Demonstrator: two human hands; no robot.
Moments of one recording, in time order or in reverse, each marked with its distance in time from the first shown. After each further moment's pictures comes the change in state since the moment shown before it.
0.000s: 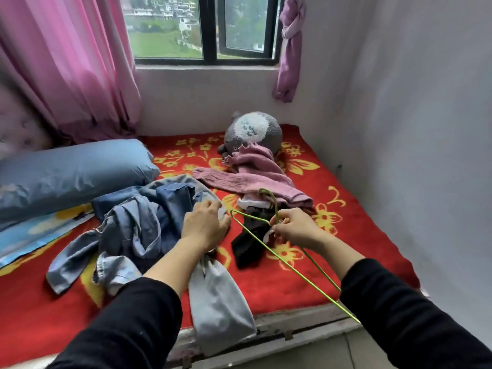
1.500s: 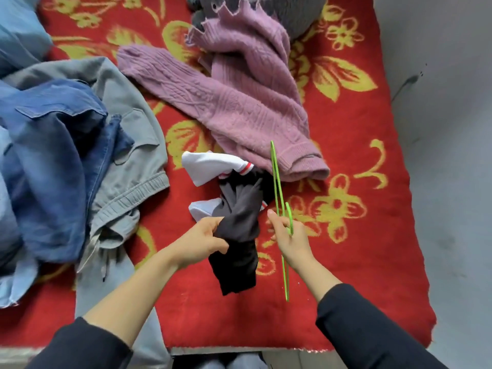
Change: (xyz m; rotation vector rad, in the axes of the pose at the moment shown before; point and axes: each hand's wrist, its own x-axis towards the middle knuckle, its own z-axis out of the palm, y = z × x) left_hand 0.267 0.071 0.318 -1.205 -0.836 -0.406; right_hand 0.361 0.306 -0.002 0.260 -0.059 0.341
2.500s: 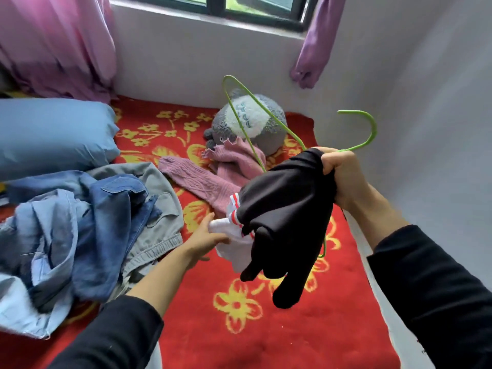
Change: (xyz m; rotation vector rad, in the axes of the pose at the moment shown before) left_hand -0.118 0.112 0.023 -0.036 0.431 0.042; right_hand -0.163 -0.293 -0.165 0.439 -0.209 -0.496
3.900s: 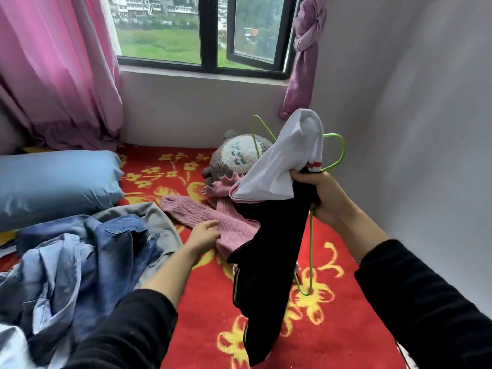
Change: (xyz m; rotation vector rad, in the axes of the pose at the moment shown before) left_hand -0.004 0.074 -0.003 0.076 0.214 0.215; right_hand 0.000 -0.011 -0.007 0.107 0.041 0.042
